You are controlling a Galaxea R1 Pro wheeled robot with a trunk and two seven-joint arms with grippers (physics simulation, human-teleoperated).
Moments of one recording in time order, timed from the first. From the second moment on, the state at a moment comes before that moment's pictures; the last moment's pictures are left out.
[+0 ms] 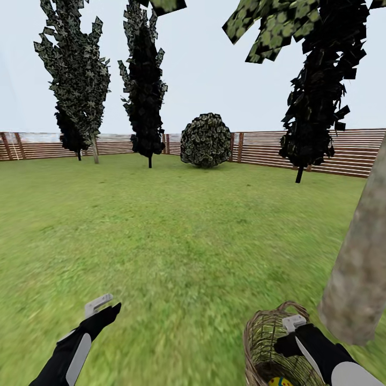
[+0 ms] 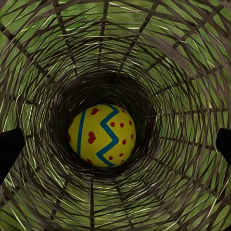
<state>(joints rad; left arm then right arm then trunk) -0.35 0.04 0.27 -0.89 0.27 0.28 -0.03 -0.57 -0.20 0.13 -0.40 0.08 0.50 0.17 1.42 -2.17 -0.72</state>
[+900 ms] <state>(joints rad) -0.35 0.02 0.27 -0.89 0.27 0.28 -0.03 -0.57 -0.21 0.13 -0.40 0.08 0.50 0.17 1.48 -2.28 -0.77</state>
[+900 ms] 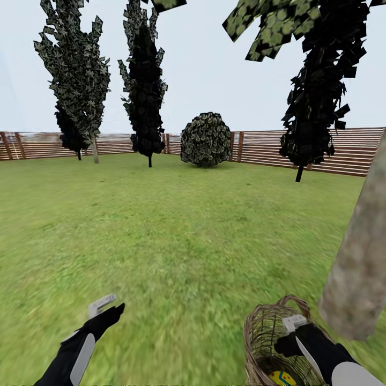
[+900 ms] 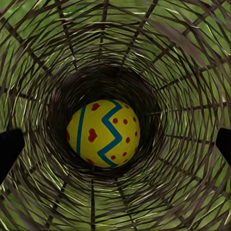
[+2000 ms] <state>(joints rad) -0.35 0.01 0.27 -0.89 0.27 0.28 -0.03 -0.57 -0.20 0.13 -0.40 0.08 0.50 0.17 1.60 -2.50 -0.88</state>
